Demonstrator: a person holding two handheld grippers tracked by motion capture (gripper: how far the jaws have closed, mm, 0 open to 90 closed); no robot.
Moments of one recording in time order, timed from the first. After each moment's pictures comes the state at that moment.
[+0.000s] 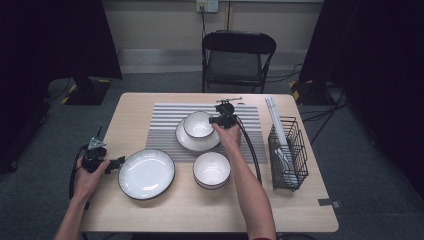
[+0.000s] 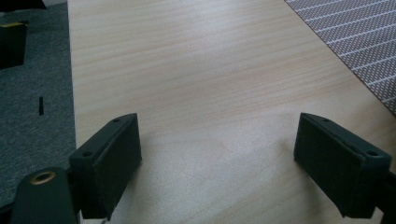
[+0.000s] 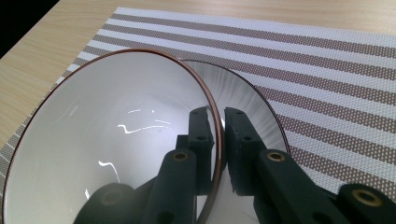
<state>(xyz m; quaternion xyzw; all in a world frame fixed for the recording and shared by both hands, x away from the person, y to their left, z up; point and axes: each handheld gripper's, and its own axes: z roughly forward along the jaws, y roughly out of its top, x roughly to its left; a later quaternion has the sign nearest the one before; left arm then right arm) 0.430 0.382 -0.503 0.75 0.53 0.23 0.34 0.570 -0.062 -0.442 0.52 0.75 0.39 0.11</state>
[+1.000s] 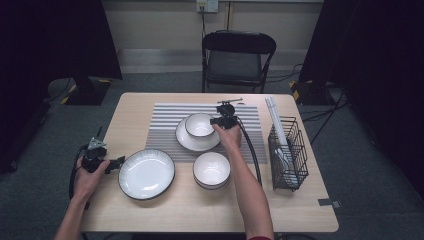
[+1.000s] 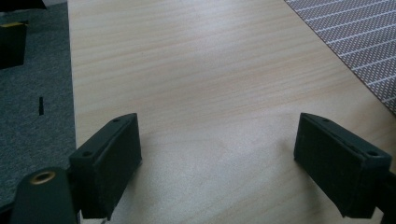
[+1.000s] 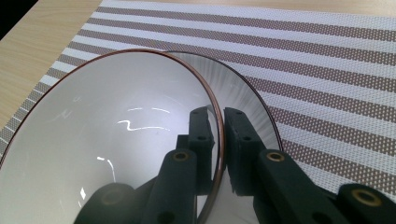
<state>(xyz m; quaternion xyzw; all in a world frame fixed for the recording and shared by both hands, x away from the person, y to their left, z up) 0.430 0.382 -0.503 0.75 0.53 0.23 0.34 0.576 -0.065 -0.452 0.54 0.74 0.38 0.10</state>
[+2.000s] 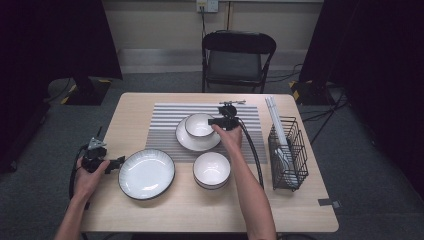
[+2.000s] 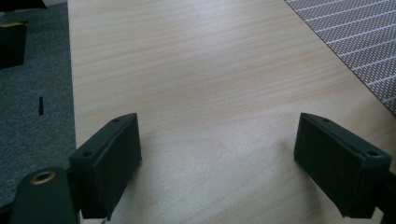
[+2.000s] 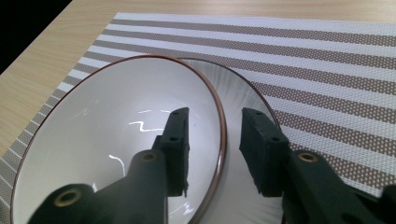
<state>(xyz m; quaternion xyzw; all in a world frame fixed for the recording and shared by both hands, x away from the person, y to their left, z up) 0.430 0.382 -0.503 0.75 0.53 0.23 0.34 0.570 -0.070 -0.452 0.53 0.74 0.41 0.10</state>
